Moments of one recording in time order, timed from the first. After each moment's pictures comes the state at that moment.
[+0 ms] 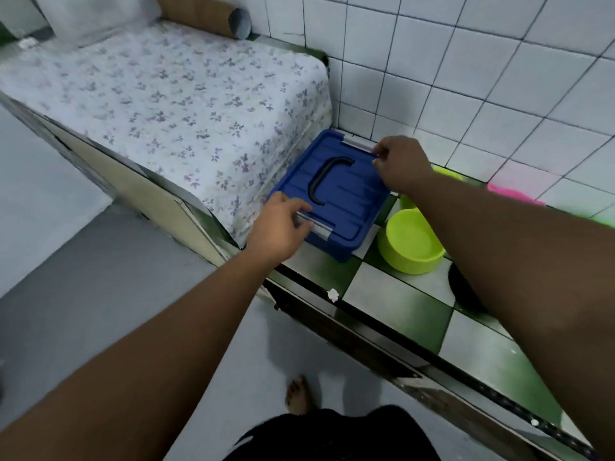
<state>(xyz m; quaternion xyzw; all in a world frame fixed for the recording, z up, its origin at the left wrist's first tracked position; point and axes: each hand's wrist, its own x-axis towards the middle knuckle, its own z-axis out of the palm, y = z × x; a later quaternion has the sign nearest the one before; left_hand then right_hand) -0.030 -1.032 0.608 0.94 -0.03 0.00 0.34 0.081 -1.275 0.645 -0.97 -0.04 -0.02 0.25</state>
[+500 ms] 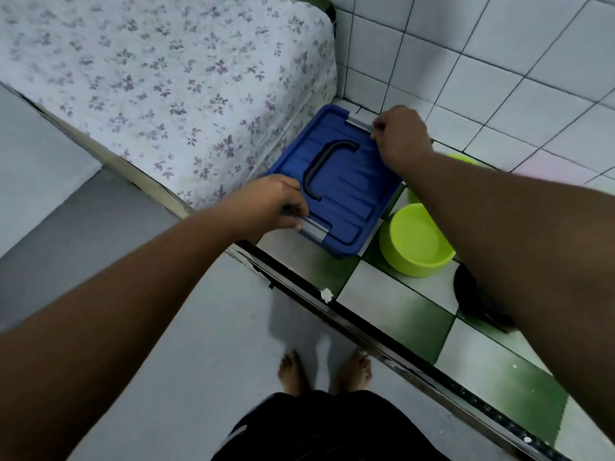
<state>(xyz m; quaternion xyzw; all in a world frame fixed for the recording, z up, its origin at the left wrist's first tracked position) 0.030 -1.010 0.631 0.93 -0.30 -0.14 0.16 0.148 -1.268 0.614 -0.98 -0.04 -0.02 0.18</state>
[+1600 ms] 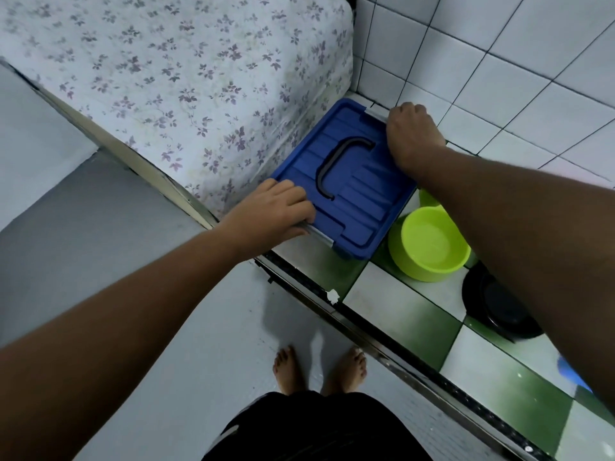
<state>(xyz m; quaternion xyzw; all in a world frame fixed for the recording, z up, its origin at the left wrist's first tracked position) 0.003 -0.995 0.605 0.92 -0.39 0.07 0.08 0.160 -1.259 0.604 -0.99 -0.14 0.00 -0.08</state>
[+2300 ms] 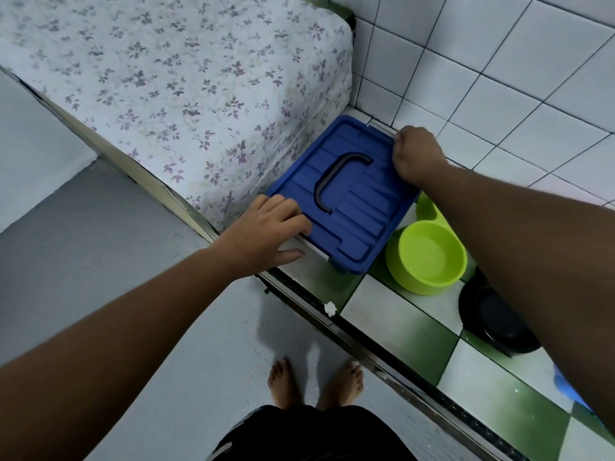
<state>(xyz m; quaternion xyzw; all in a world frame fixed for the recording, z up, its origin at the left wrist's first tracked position) -0.003 -0.984 0.583 0.92 -0.36 0.09 0.11 0.165 -1.274 0.599 -0.98 -0.01 0.03 0.20</state>
